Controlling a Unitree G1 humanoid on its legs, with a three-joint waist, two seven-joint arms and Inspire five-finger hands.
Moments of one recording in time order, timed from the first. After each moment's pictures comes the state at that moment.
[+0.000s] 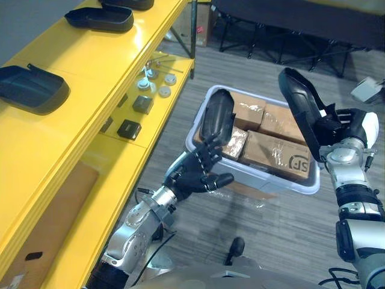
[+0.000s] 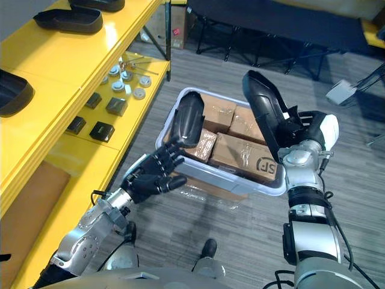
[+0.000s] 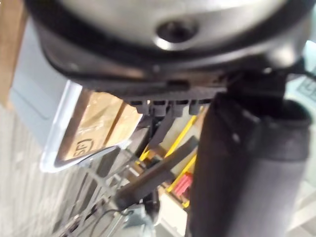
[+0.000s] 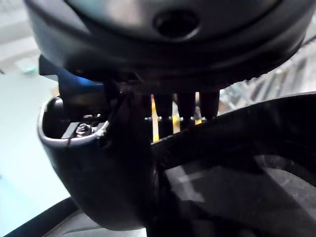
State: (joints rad) left arm 0.09 0.27 -0.37 -0.12 -0.70 0.18 -0.37; right arm -0.52 -0.58 -0.10 0.70 -0.19 0.12 -0.45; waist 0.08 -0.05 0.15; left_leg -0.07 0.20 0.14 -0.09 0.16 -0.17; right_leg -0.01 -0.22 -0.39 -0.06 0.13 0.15
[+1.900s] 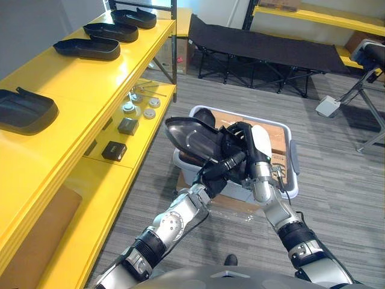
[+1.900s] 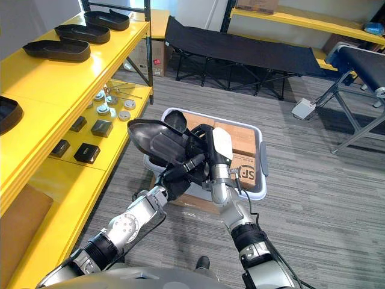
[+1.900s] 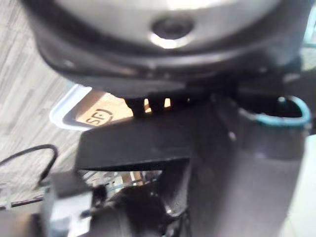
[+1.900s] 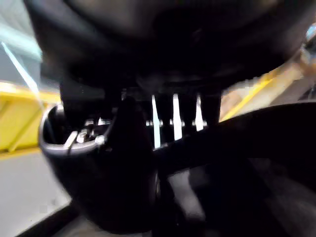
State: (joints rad) left arm -0.20 0.08 -0.60 0.32 -1.22 0.00 0.07; right arm -0.24 -0.23 0.26 0.45 -0.48 -0.22 -0.47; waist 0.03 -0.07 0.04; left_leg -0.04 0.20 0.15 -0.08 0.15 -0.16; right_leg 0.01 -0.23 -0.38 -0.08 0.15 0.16
